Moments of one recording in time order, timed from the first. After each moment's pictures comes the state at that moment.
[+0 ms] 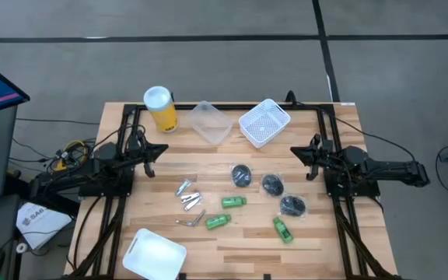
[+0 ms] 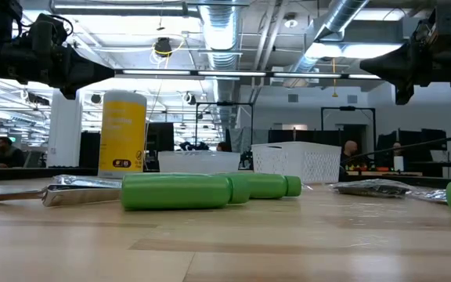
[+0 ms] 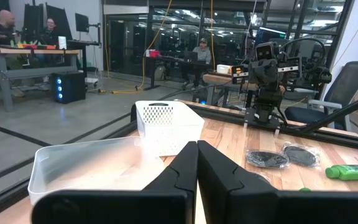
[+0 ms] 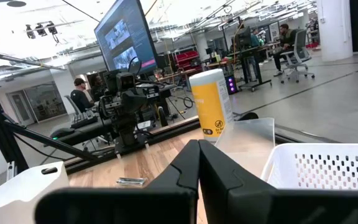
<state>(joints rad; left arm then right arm) 0.26 0.02 0.02 0.06 -0.13 -0.09 -0.03 0.00 0.01 0.12 0.29 0.24</state>
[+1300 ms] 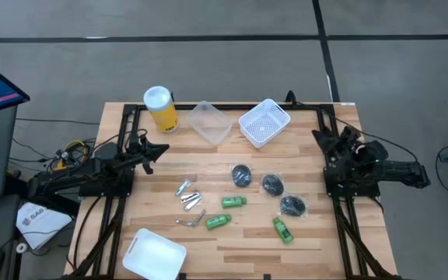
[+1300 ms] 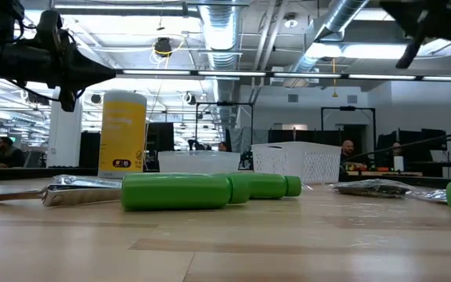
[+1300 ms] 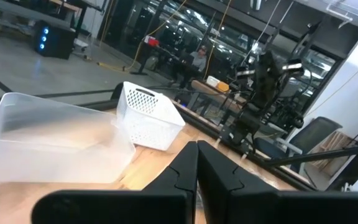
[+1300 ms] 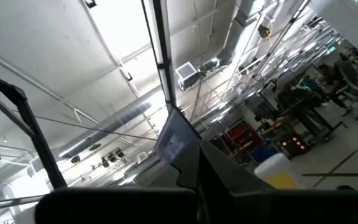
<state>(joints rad) 0.26 0.06 0.02 0.08 -0.13 -0.45 -0.05 0.01 0.11 0.47 0.28 0.55</state>
